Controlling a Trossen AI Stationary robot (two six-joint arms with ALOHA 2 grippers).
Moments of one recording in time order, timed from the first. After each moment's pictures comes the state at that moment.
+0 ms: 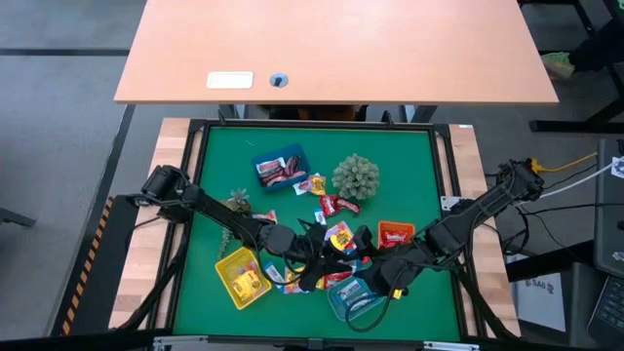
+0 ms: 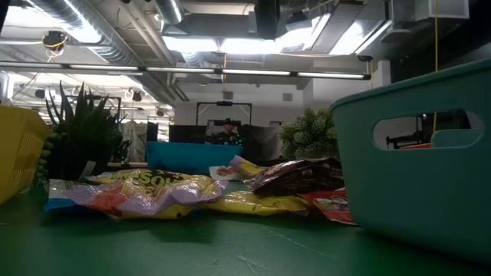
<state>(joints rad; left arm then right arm) -0.35 1.87 1.12 0.75 -0.17 -0.60 0.62 1.51 1.36 -0.64 0.34 -0.38</state>
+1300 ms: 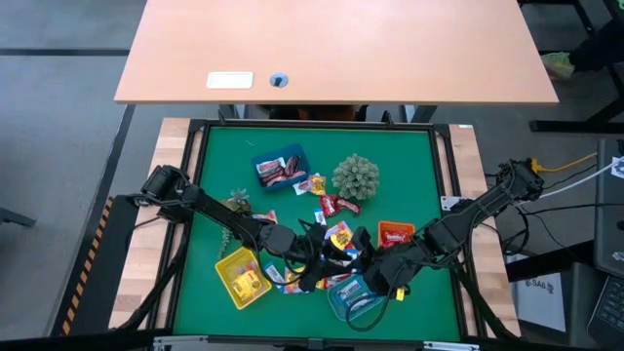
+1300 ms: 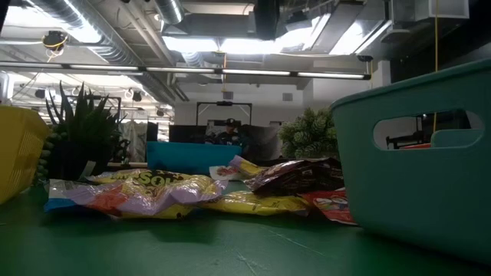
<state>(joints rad) -0.35 1.87 1.12 0.74 -0.17 -0.59 0.61 1.51 1.36 -0.63 0.27 -0.39</state>
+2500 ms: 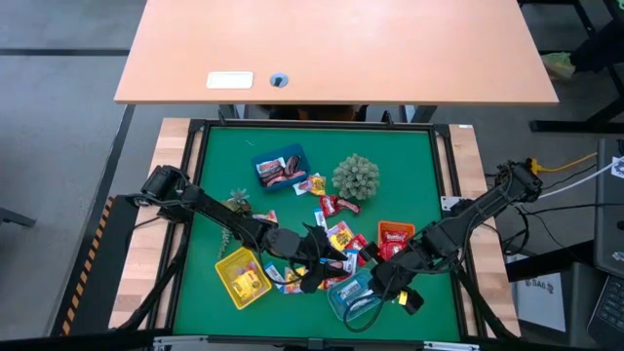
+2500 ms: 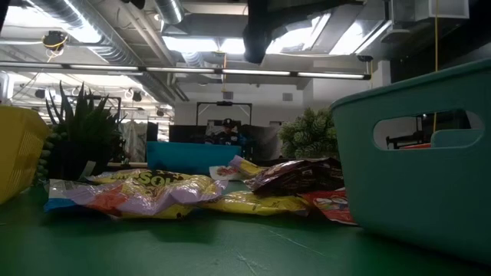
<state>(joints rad) -0.35 1.87 1.12 0.57 -0.17 -0.59 0.62 1.53 1.36 -0.79 -0.11 -0.05</state>
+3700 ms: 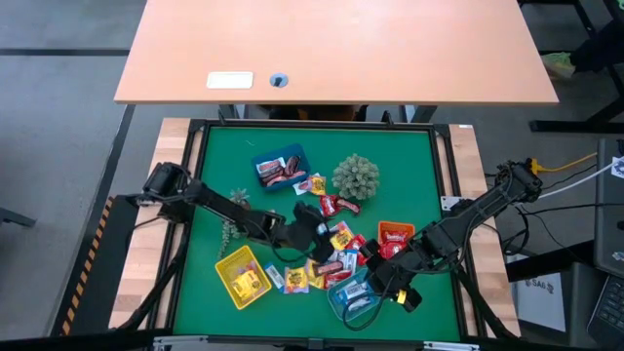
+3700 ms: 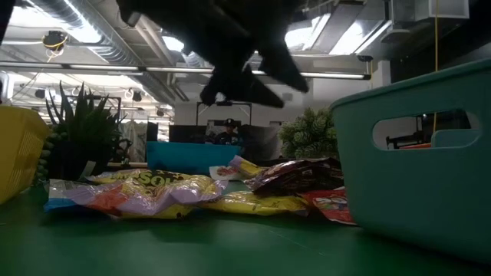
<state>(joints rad) -0.27 1.87 1.12 0.18 -0.64 -0.66 0.62 1.53 1.36 -0.82 -0.05 -0.05</state>
